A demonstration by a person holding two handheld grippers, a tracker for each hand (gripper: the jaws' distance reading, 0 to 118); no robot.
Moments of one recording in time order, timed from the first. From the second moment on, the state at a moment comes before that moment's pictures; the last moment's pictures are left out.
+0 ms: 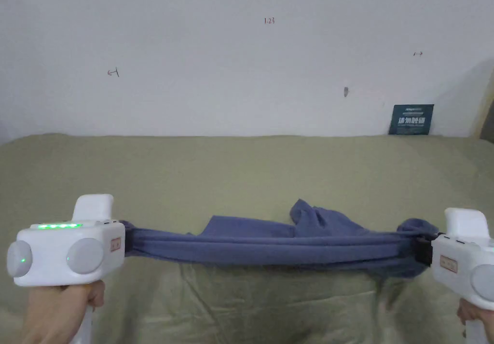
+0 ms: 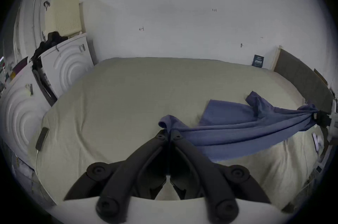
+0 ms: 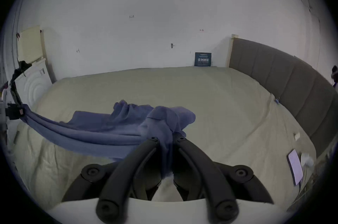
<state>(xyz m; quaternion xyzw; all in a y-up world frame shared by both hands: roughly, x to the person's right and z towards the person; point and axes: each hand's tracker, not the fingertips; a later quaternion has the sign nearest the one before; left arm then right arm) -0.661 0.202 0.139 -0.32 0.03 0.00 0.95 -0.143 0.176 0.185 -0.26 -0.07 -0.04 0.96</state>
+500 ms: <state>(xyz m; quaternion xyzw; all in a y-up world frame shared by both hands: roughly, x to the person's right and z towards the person) -0.696 0.100 0.319 -0.42 -0.01 0.03 0.91 -0.150 0.077 0.365 -0.37 -0.04 -0.03 0.93</state>
